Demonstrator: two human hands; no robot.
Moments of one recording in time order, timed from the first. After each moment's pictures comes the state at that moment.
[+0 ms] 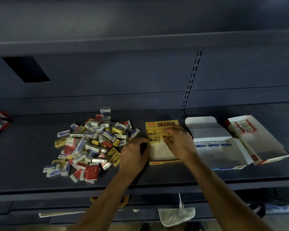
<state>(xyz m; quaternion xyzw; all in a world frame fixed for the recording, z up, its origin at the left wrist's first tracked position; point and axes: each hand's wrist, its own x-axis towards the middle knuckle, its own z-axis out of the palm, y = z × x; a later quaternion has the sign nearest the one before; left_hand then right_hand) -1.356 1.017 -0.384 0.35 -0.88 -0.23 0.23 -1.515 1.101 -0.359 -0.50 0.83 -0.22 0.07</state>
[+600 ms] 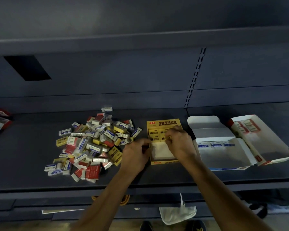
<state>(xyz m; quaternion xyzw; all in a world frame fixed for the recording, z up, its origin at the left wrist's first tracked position) -1.355 1.019 -0.377 0.35 -0.87 -0.30 0.21 -1.513 1.093 -0.372 -0.50 0.84 -0.20 0.07</state>
